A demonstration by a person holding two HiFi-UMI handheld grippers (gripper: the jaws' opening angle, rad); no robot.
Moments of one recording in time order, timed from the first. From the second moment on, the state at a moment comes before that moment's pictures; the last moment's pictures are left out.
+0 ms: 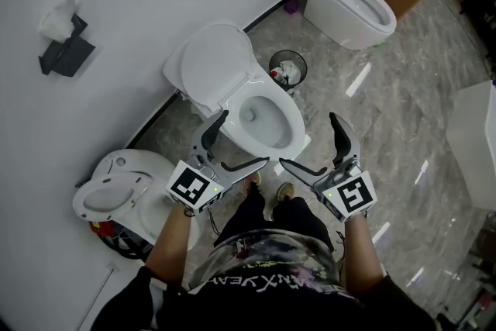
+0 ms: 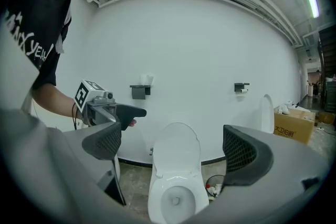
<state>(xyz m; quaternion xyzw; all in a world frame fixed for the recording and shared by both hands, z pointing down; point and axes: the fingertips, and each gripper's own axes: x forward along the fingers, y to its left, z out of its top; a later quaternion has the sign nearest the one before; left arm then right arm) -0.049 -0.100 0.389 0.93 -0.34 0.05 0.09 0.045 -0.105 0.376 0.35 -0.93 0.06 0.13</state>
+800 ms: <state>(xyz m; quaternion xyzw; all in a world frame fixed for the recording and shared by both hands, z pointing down) 0.006 -0.134 0.429 0.90 -0.41 0.06 0.14 0.100 -0.154 0.426 0.28 -0.95 0.09 0.13</state>
